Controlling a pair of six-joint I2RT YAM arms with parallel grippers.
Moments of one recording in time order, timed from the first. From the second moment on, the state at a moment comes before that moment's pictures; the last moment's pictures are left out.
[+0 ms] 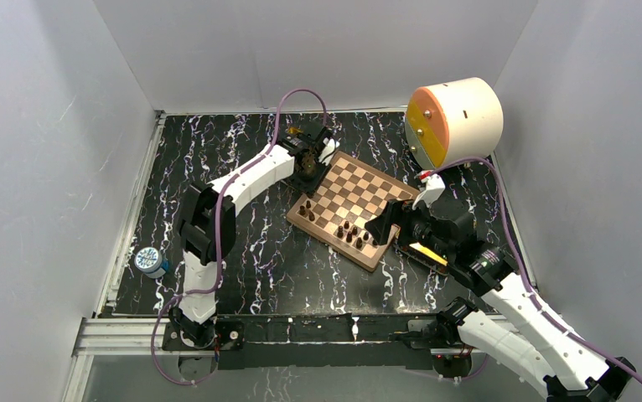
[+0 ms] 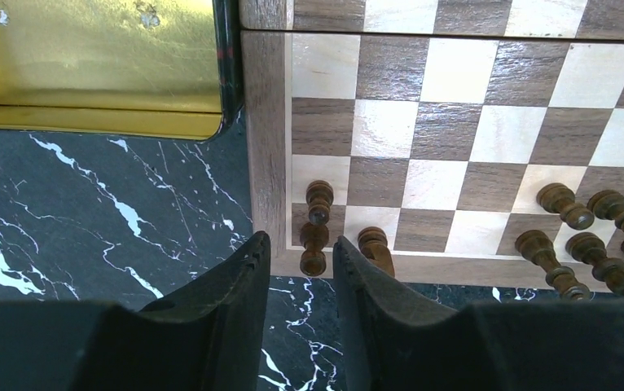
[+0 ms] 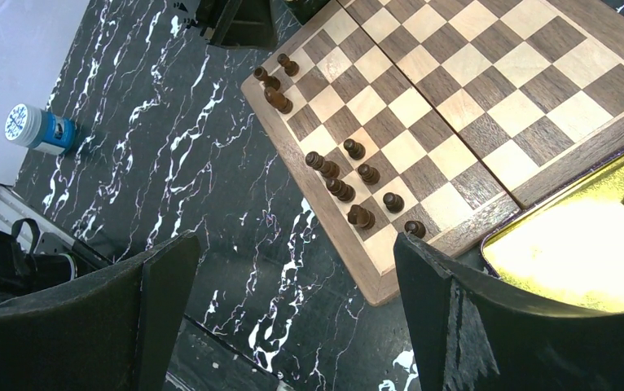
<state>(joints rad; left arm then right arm) -0.65 2.04 1.78 -0.94 -0.09 -0.04 0.67 0.67 0.72 -0.46 -0.01 0.49</state>
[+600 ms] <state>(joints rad) -0.65 2.09 1.76 -0.93 -0.06 -0.04 0.67 0.67 0.72 -0.47 0.00 0.49</state>
